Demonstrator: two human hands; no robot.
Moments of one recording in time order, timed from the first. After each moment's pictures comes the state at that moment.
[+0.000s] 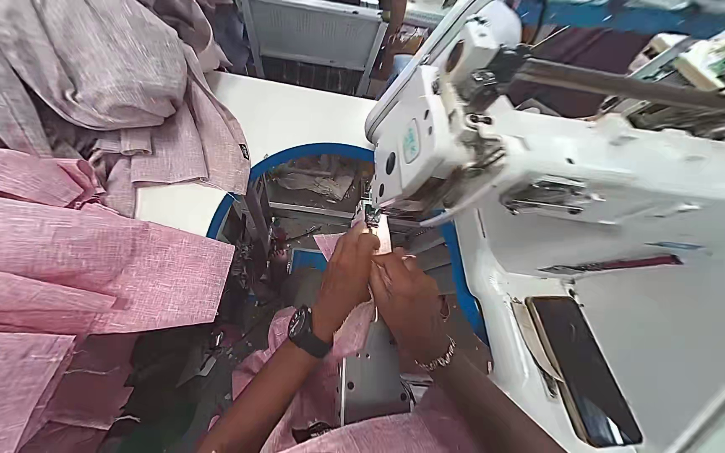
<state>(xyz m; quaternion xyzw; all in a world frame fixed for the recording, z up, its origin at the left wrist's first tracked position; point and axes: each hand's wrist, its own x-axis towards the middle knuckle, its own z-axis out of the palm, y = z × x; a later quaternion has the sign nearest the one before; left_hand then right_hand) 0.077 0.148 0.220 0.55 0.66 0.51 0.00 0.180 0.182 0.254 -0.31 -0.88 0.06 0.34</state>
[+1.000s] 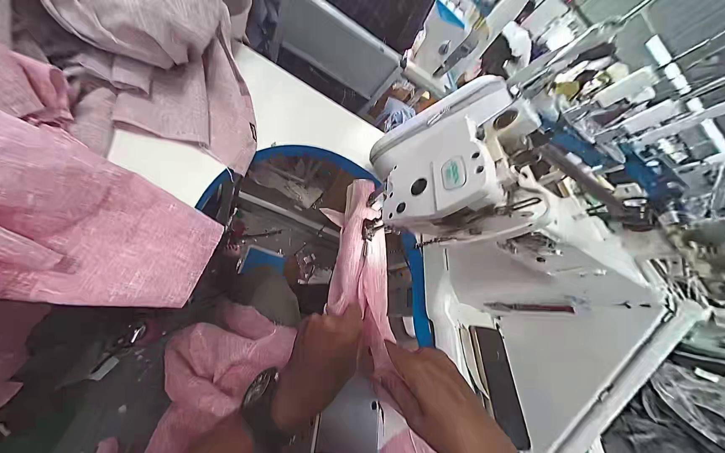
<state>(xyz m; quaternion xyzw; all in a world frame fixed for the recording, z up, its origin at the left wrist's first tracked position) 0.114 0.065 0.229 0.52 0.69 0.50 0.05 0.238 0.140 0.348 -0.26 -0.95 0.13 -0.14</state>
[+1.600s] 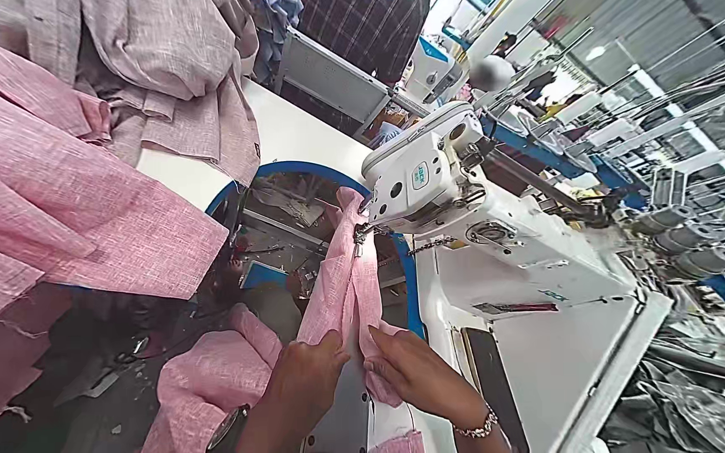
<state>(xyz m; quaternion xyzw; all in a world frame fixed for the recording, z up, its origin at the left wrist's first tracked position) 0.130 0.025 0.224 0.52 0.68 0.50 0.08 0.244 0.173 0.339 -0.19 -0.92 0.23 -0.25</state>
